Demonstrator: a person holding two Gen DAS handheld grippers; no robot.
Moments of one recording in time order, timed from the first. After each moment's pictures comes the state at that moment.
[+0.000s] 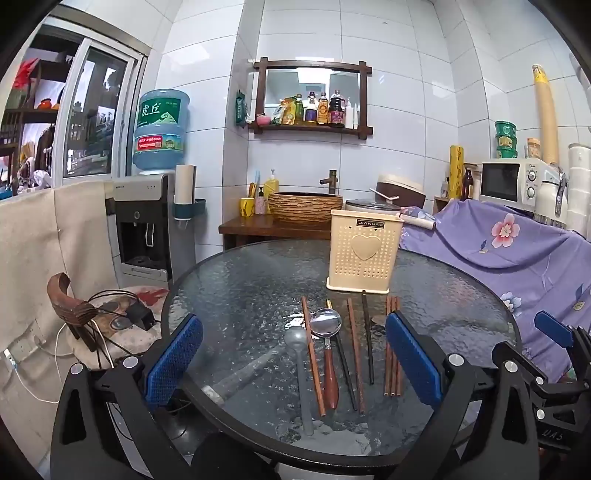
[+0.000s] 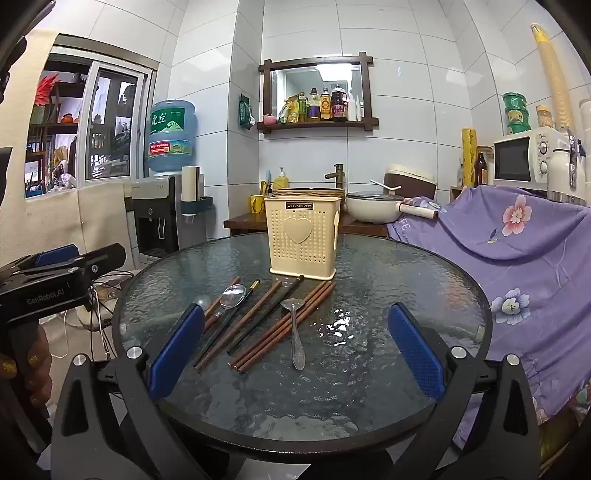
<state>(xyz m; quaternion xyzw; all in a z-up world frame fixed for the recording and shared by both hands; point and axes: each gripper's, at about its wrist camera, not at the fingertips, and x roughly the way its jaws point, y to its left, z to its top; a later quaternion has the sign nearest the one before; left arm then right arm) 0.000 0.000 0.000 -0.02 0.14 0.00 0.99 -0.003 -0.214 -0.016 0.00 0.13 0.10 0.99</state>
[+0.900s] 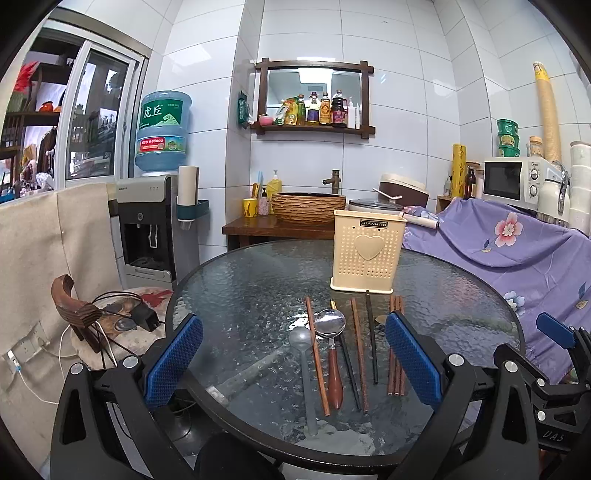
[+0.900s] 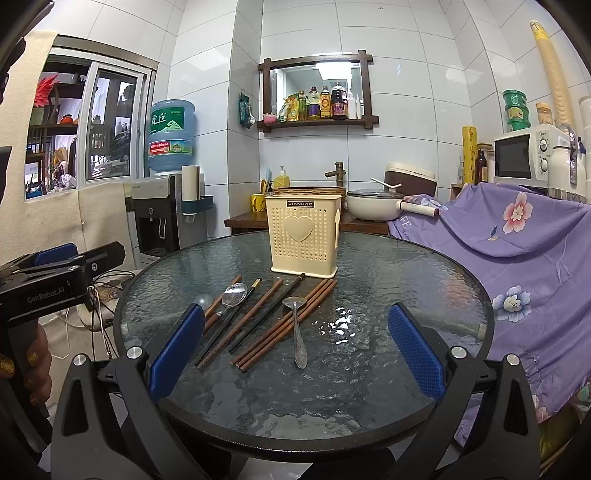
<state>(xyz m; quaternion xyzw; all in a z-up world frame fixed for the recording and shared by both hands) 0.001 0.001 -0.001 -0.01 0.14 0.01 0.99 -0.003 -0.215 -0.022 0.00 0.13 0.10 0.99</state>
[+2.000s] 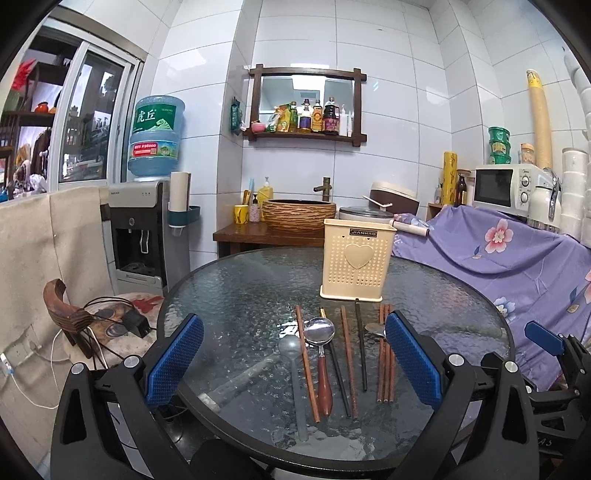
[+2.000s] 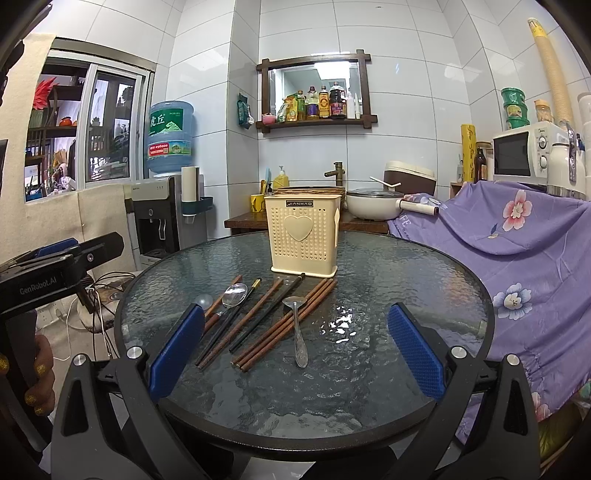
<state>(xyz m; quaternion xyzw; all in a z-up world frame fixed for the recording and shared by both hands) -0.002 -0.002 0.006 -0.02 0.13 -0.01 0.99 -0.001 -0.213 -0.020 0.01 0.13 0.10 0.99</state>
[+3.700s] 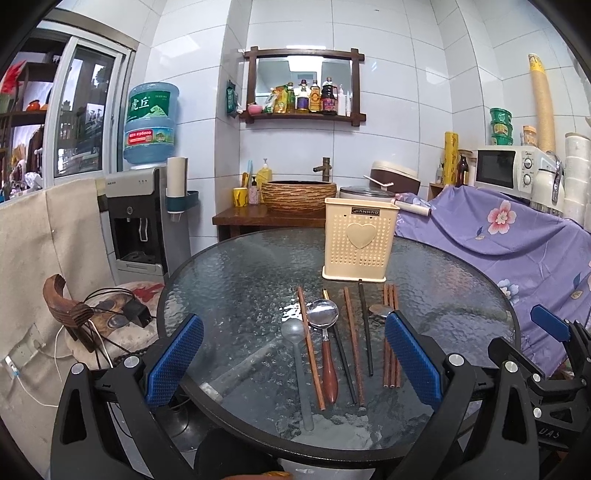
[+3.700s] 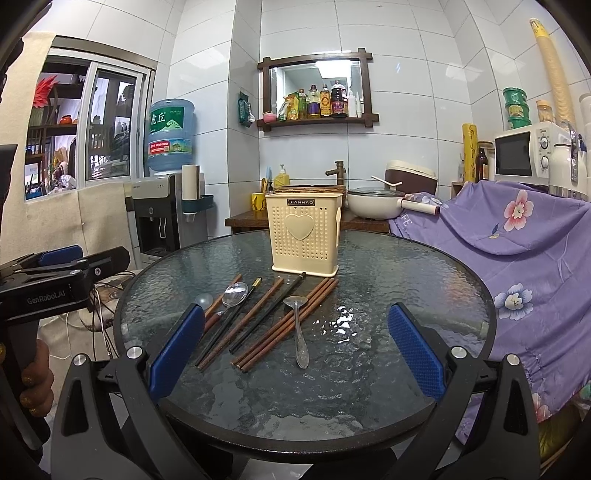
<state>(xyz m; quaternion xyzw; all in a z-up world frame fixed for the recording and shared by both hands) 0.010 -0.005 0.000 0.00 0.17 -0.01 0.98 0.001 -0.211 -0.016 0.01 0.14 0.10 0.99</state>
